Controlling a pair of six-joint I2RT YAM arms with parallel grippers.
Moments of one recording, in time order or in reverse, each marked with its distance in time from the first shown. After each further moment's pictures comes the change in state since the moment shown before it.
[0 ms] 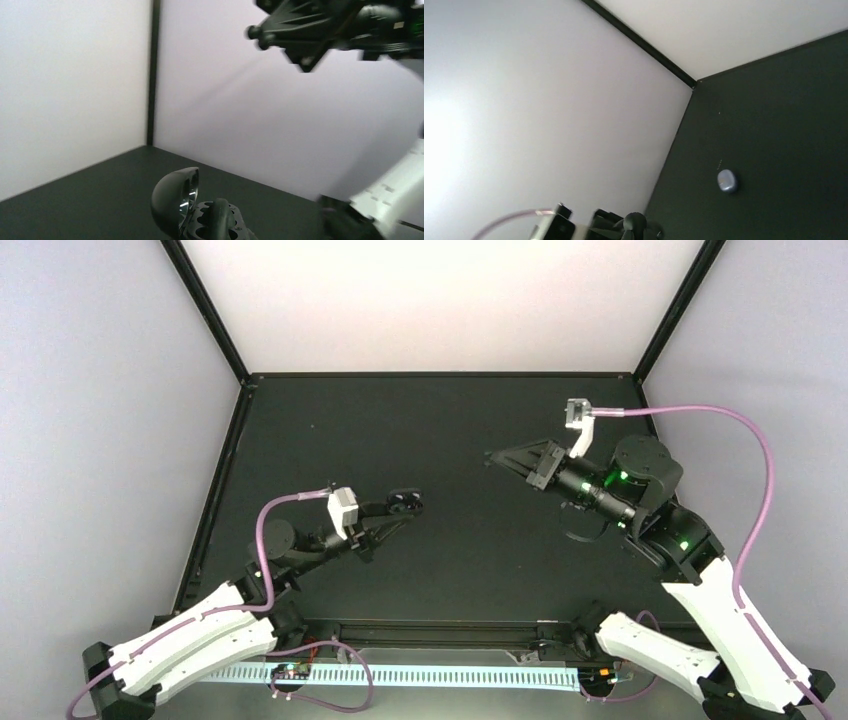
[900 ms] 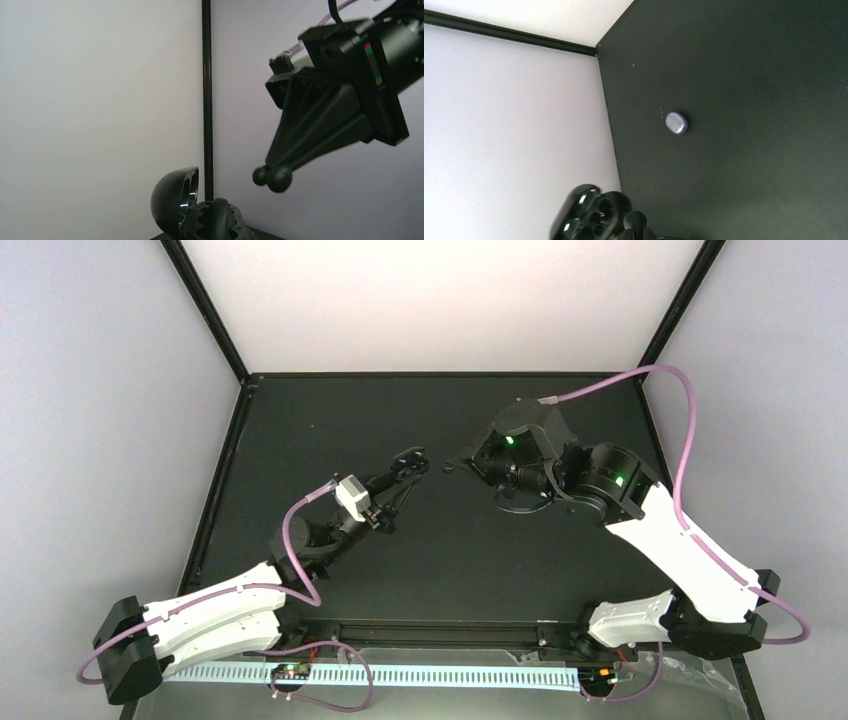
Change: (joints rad) left arm -0.053 0.309 -0.007 0.578 -0.296 0.214; right arm 0.286 0.440 0.492 -0.564 0.431 0.560
